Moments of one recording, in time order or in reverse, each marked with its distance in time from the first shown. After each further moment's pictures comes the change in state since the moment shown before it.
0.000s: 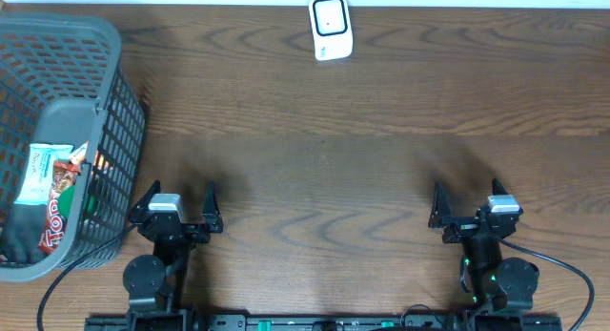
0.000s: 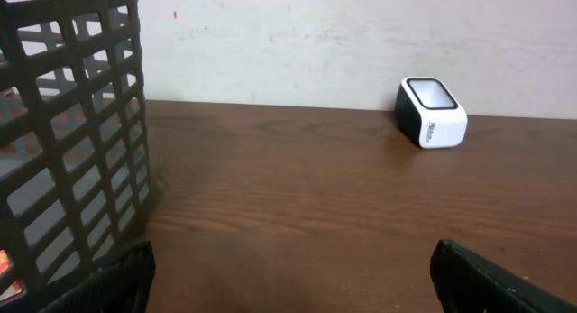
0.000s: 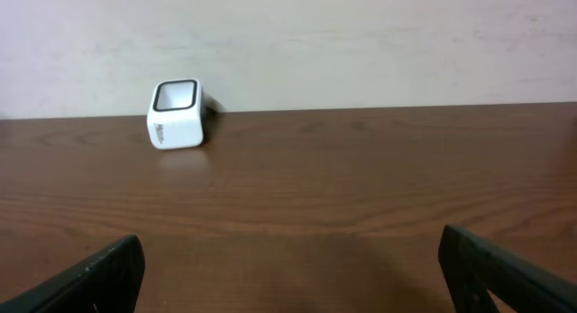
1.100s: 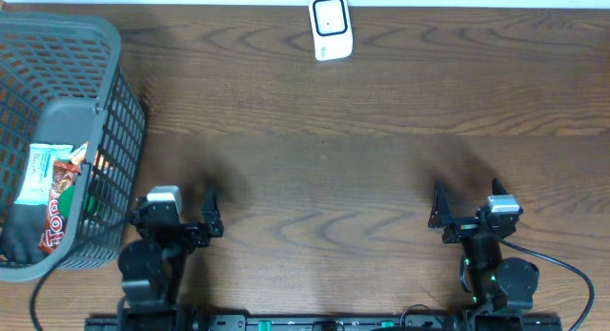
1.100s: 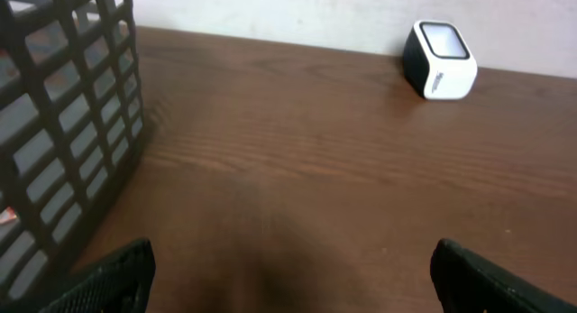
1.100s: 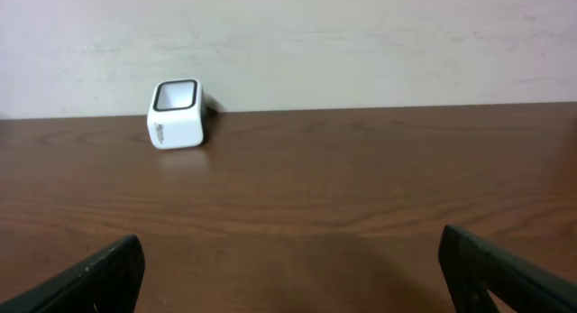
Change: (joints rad) left arm 0.000 0.180 0.176 -0.217 0.002 -0.049; right arm 0.000 0.000 0.000 0.000 0.000 0.000
